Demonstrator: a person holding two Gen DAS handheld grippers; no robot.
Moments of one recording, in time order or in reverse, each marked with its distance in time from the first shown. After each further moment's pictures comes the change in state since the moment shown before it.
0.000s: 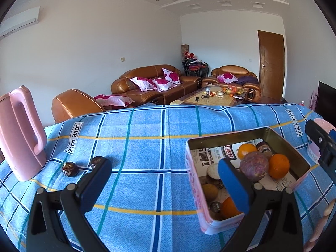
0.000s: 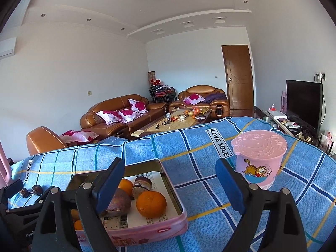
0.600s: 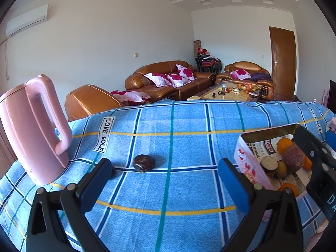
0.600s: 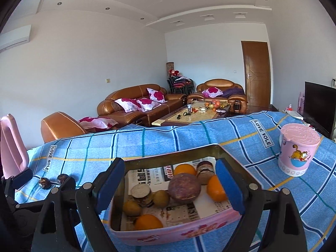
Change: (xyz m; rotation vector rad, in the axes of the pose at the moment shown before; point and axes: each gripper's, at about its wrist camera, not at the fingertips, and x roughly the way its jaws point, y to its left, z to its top) left arm 0.013 0.075 -0.003 -0.013 0.034 0.090; right arm -0.004 0.103 -0.016 -0.064 0.065 0.126
